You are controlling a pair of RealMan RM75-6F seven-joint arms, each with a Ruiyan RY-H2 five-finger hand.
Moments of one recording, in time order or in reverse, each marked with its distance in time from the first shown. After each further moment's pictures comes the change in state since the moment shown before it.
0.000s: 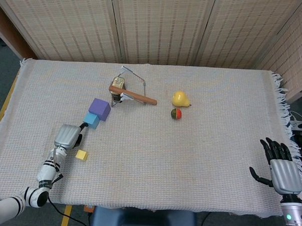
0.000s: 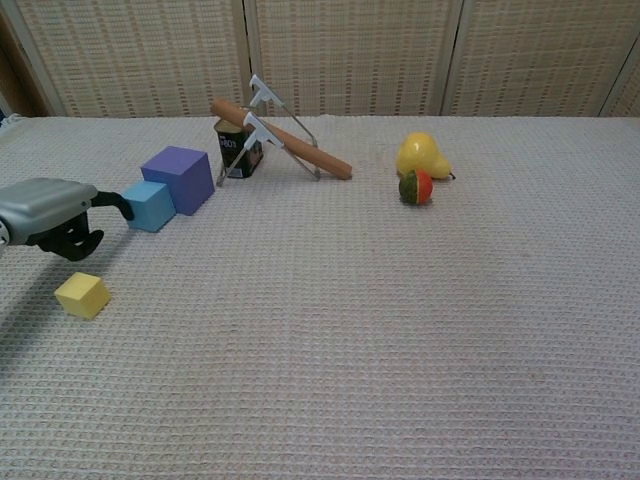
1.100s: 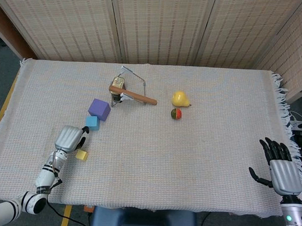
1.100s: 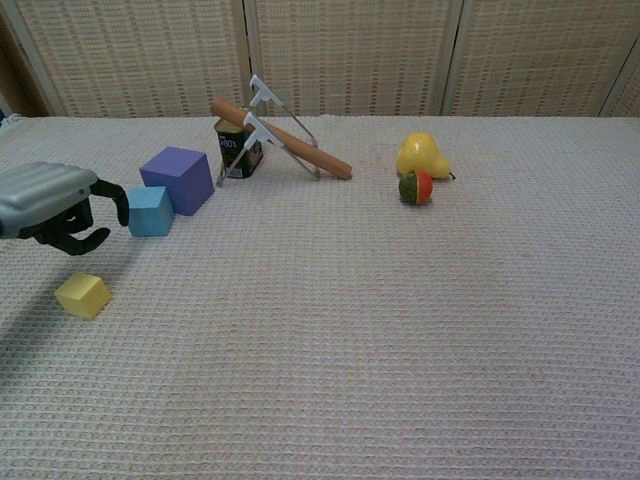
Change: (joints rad) left arm 0.024 0.044 0.035 -0.113 0.079 0.124 0.000; right arm -0.006 0.000 -0.005 0.002 -0.028 0.021 0.013
